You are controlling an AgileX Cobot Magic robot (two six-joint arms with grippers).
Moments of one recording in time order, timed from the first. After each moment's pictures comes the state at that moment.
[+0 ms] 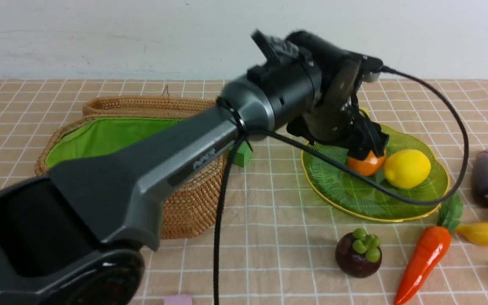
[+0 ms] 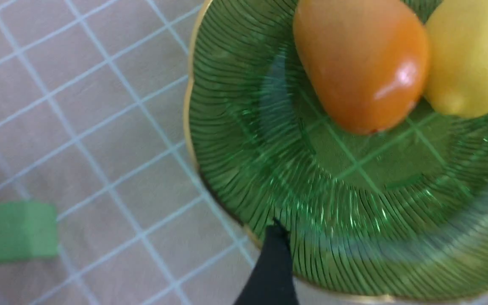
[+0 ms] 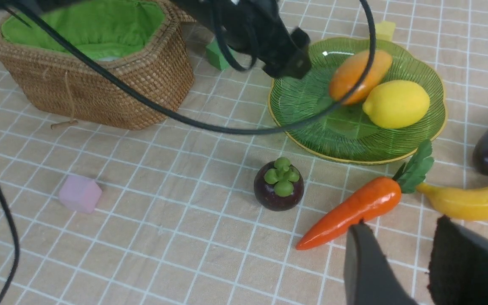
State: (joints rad) right arm 0.32 0.49 -1.06 0.10 1.17 0.00; left arm -0.78 2.24 -2.30 0.14 1.00 -0.26
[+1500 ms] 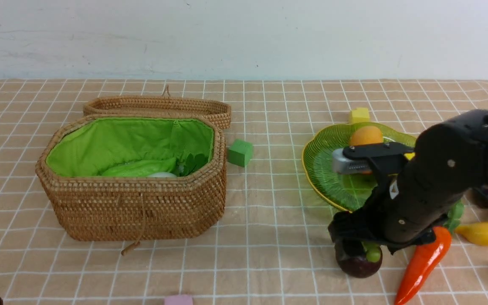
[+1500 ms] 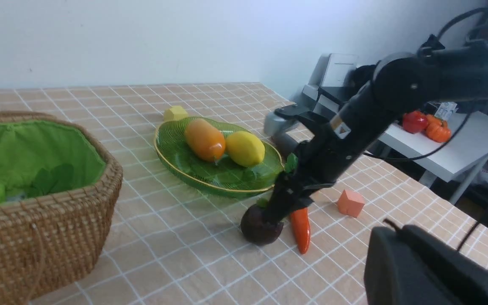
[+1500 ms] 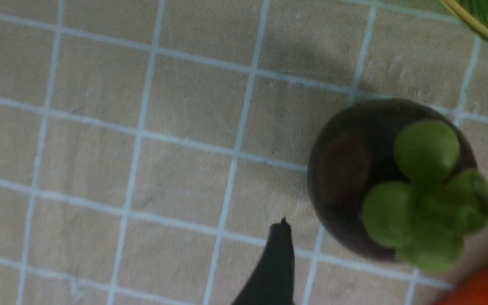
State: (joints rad) right arm 0.47 1.65 -1.07 0.05 0.73 0.24; left arm -0.78 0.19 -0.55 -0.09 0.49 -0.26
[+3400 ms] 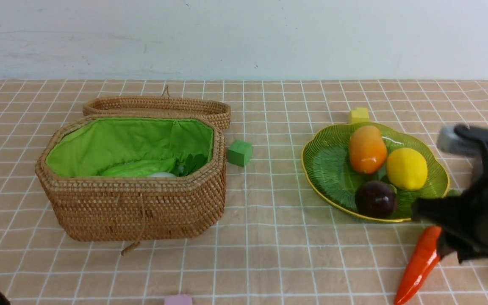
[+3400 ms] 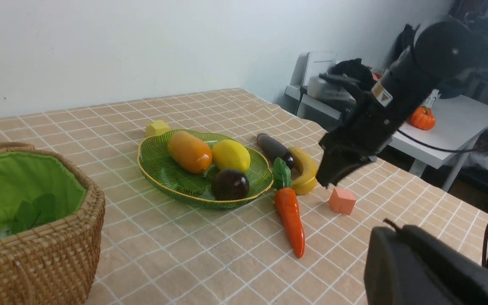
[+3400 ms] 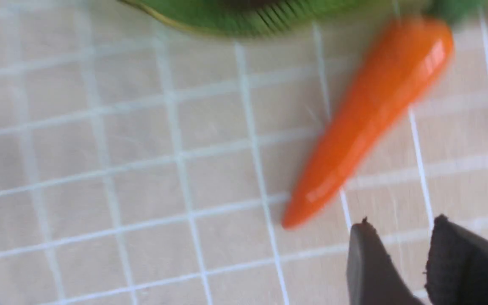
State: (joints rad) right arm 0.33 1.35 -0.89 -0.05 0.86 0.65; left arm -0.78 0.20 -0.55 -0.17 0.46 -0.08
